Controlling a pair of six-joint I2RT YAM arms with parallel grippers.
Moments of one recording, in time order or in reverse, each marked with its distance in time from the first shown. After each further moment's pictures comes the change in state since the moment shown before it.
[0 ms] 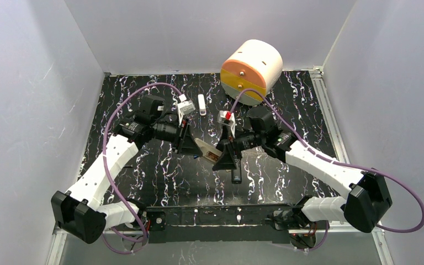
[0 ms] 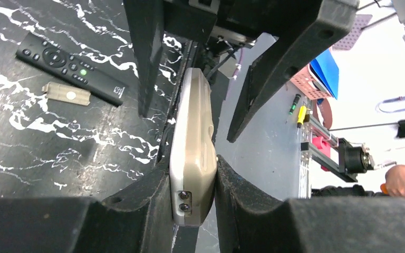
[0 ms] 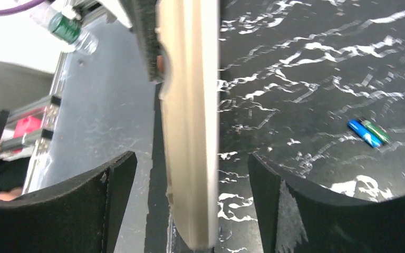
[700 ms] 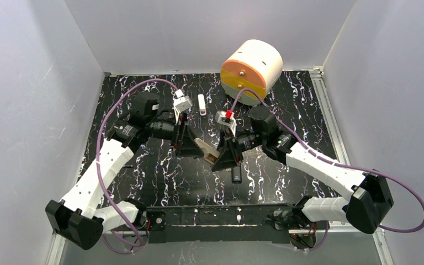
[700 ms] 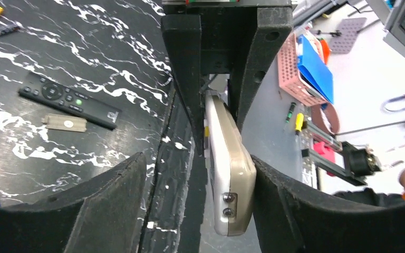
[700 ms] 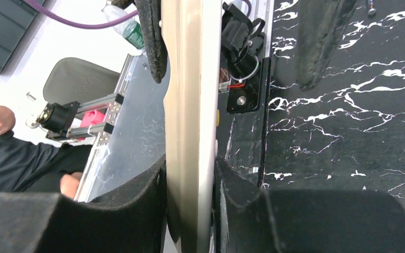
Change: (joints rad) left arm -0.009 -0.036 0.063 -0.012 0.076 0.015; right arm 0.056 -0.004 0.027 0.089 -0.208 0.155
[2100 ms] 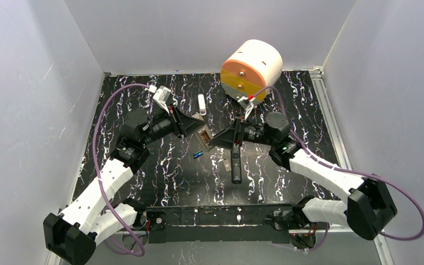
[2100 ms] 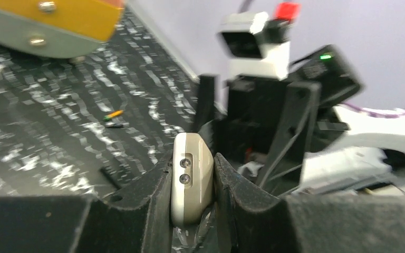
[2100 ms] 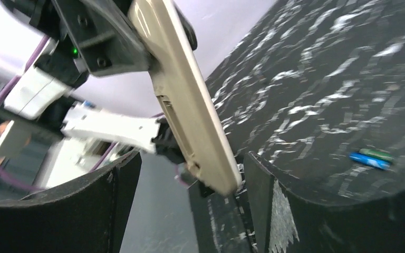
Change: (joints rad) left arm -0.023 -0.192 -0.361 0.911 -0.526 -0.666; right arm -0.078 -0.037 -0.201 0.518 0.426 0.543
